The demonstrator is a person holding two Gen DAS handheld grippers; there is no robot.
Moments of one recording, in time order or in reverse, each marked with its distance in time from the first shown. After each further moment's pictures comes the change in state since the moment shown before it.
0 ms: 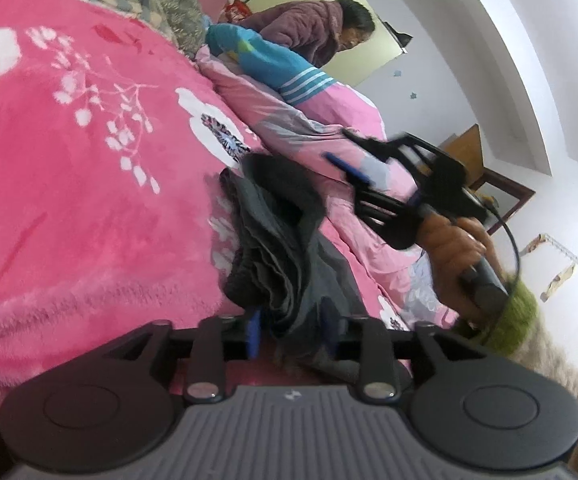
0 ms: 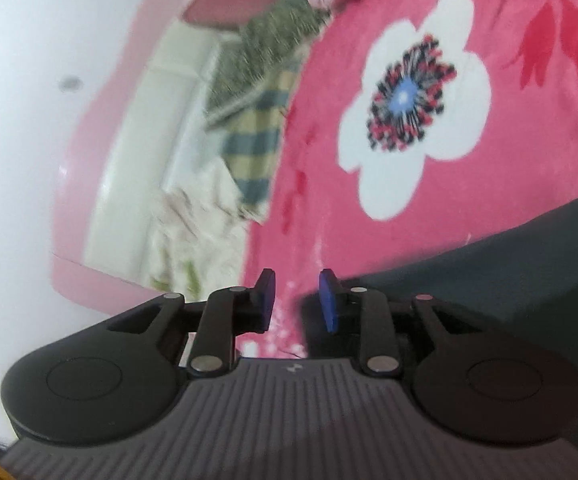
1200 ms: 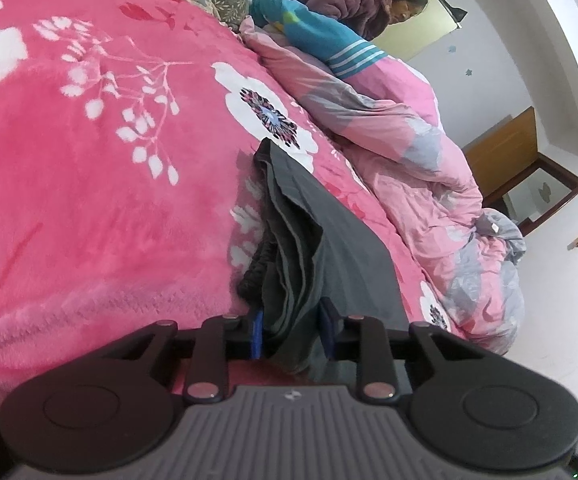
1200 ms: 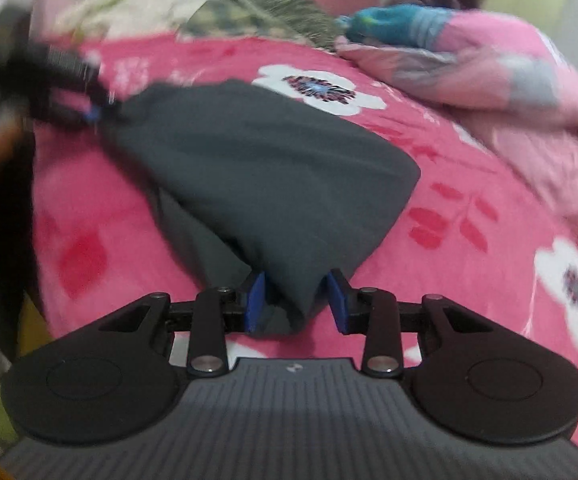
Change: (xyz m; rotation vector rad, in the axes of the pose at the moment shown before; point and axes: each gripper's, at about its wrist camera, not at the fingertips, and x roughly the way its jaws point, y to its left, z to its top) left arm 0.025 -0.022 0.010 -0.034 0.100 0.185; right arm -0.138 -0.022 -0.234 -1.221 0.002 -0.807
